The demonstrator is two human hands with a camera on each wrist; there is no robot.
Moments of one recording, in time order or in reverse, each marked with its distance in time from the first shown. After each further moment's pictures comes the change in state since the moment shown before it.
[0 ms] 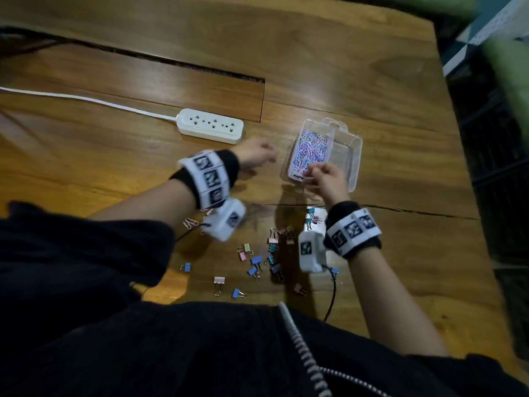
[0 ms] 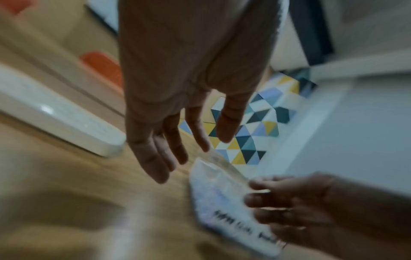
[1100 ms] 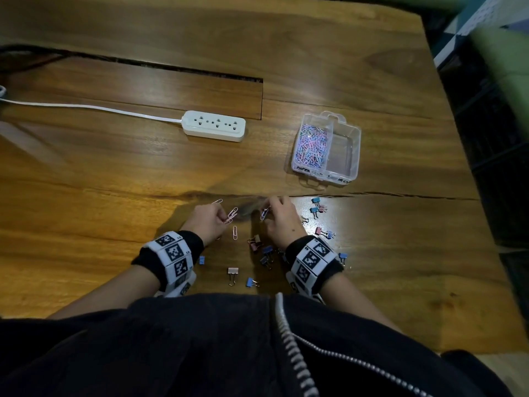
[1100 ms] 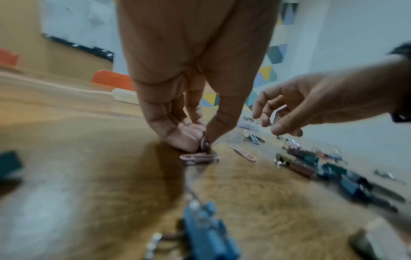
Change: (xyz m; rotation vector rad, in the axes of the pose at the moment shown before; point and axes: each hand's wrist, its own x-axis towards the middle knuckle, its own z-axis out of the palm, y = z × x) left_hand -0.069 -0.138 0.010 0.436 0.264 -0.056; right_hand -0.074 0.055 0.069 -0.833 -0.168 -0.281
